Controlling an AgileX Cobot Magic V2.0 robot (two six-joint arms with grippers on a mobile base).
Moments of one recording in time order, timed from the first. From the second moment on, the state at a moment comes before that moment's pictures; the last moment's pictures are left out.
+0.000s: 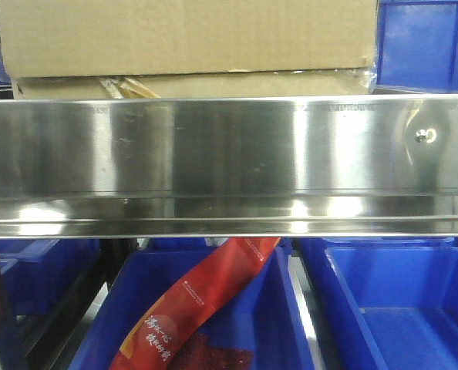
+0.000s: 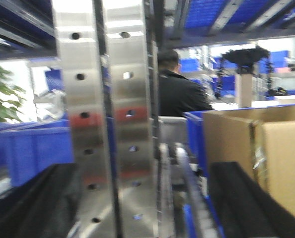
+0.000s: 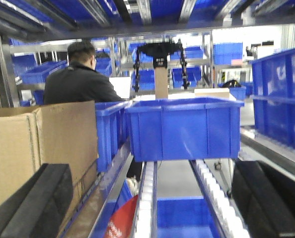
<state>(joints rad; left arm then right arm) 0.04 0.25 -0.53 0.14 0.21 -0.04 0.02 0.14 -0.49 0.19 0.31 -0.08</state>
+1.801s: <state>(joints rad) -0.21 1.78 -1.98 0.09 1.11 -0.21 0.30 1.91 -2.21 0.14 1.21 -0.03</state>
